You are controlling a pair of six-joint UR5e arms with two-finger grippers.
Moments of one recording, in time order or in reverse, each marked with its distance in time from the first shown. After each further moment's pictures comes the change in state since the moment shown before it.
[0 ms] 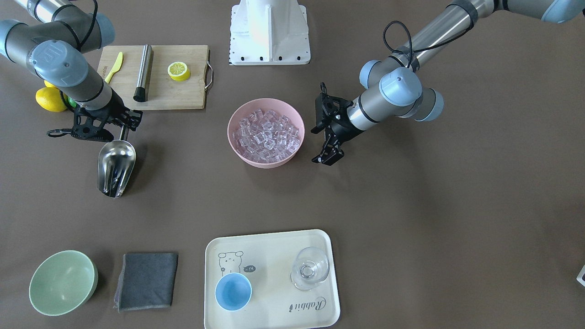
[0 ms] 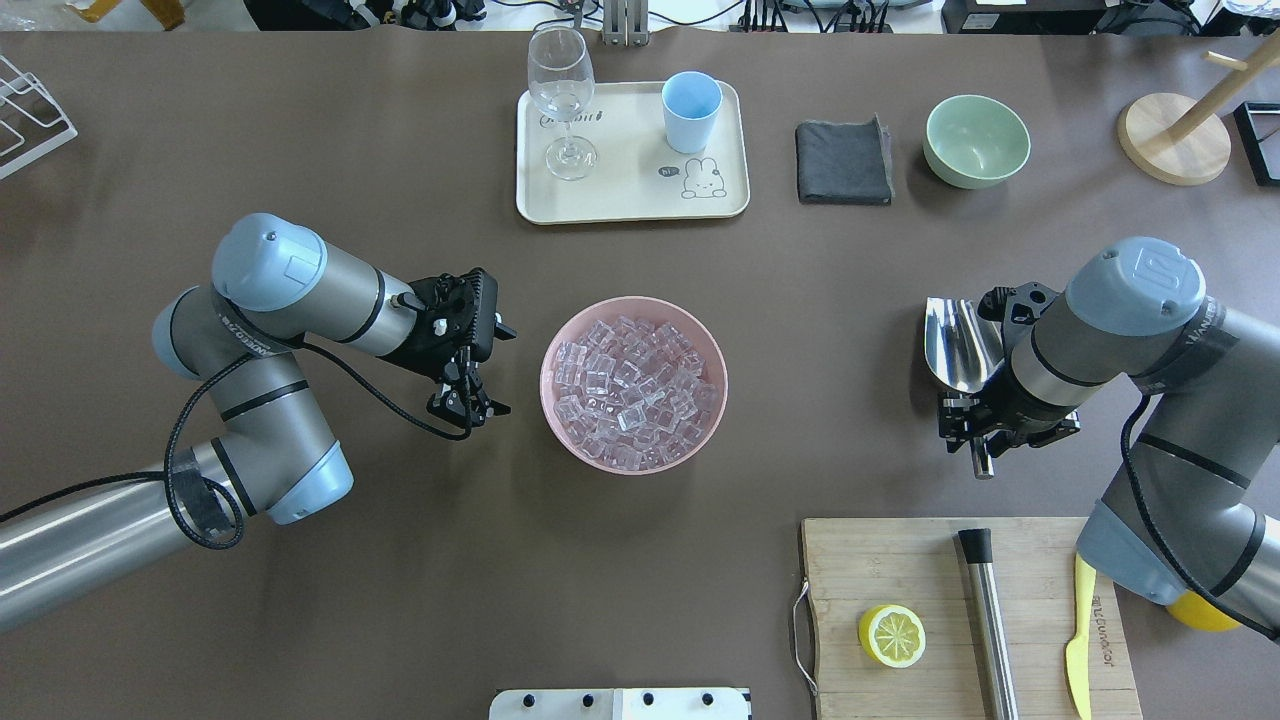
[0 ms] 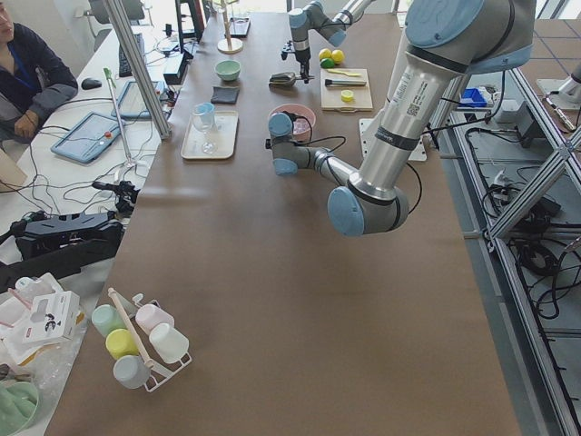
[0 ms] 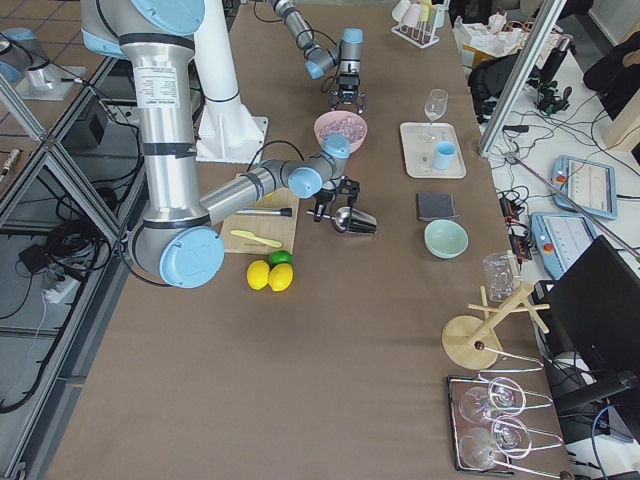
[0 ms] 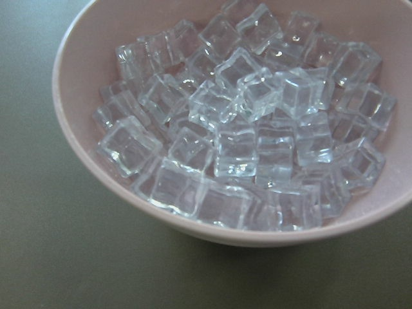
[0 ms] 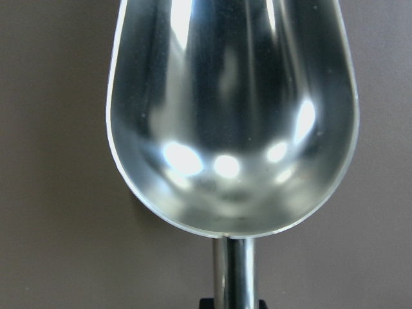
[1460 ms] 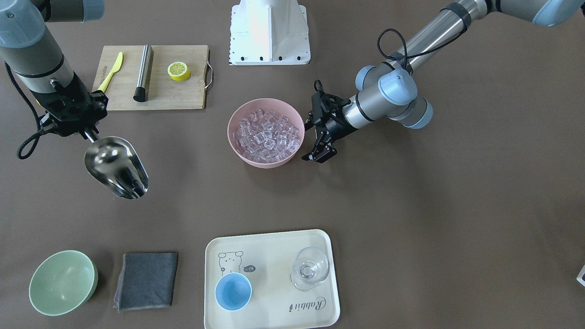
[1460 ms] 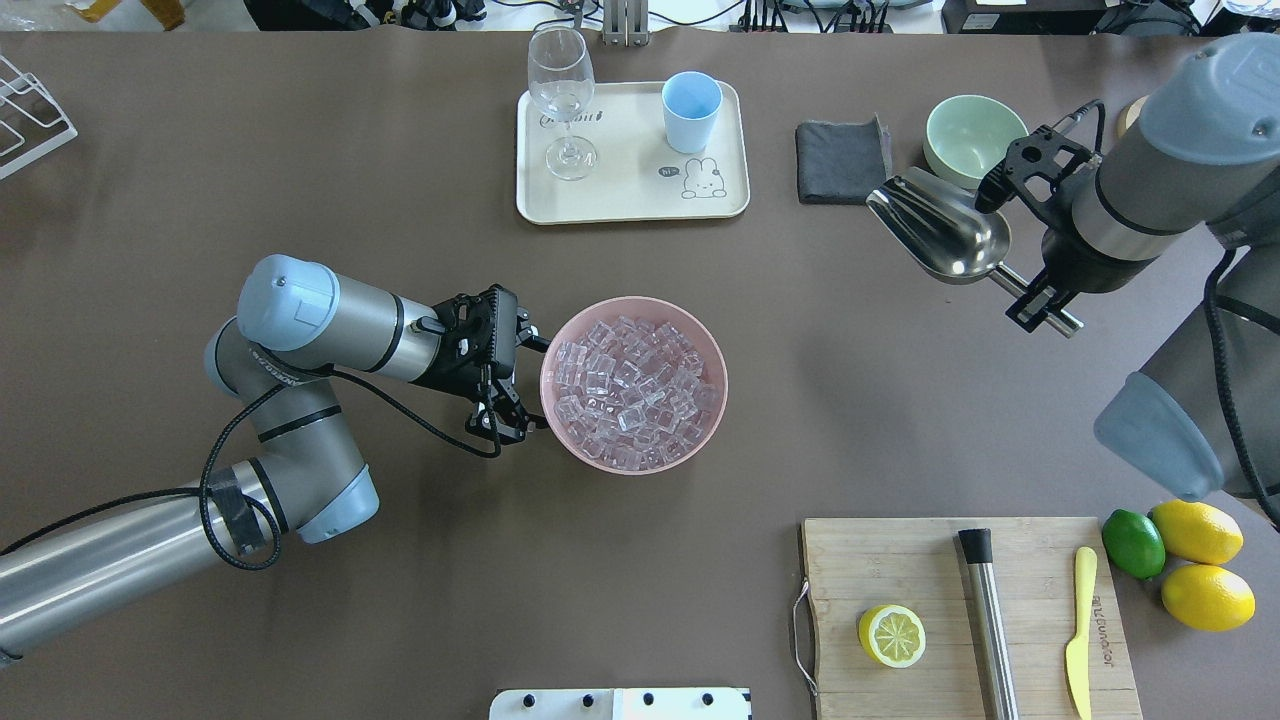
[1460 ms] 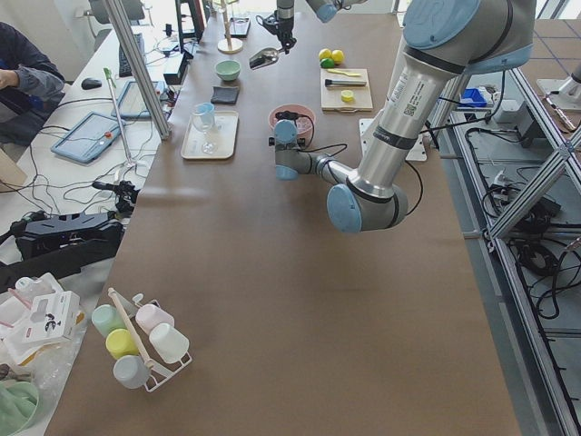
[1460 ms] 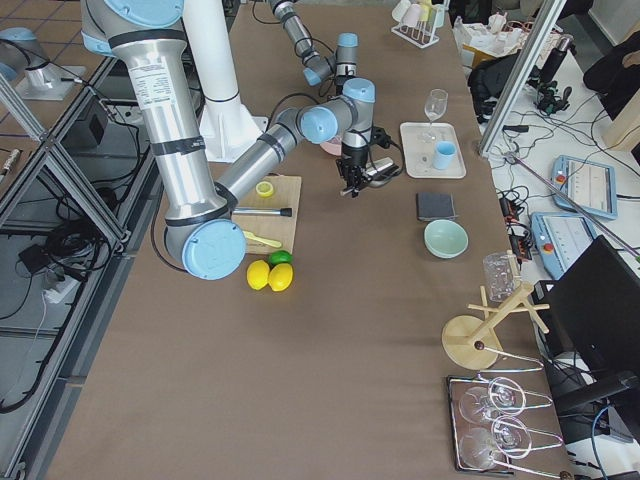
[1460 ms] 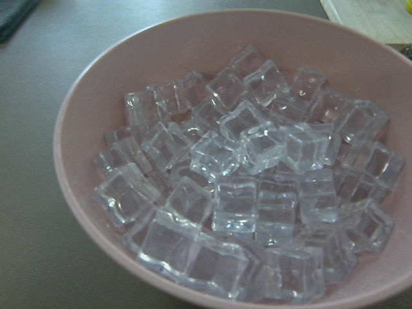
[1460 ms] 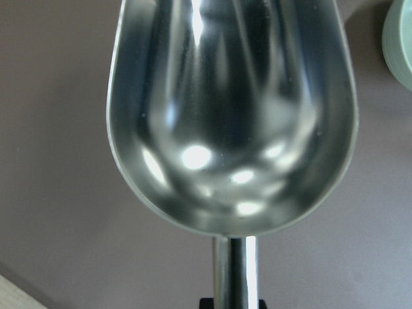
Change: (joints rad) left arm 0.034 -0.024 0.085 -0.235 0.051 -0.151; right arm 0.199 0.171 0.183 -0.450 -0.135 -1.031
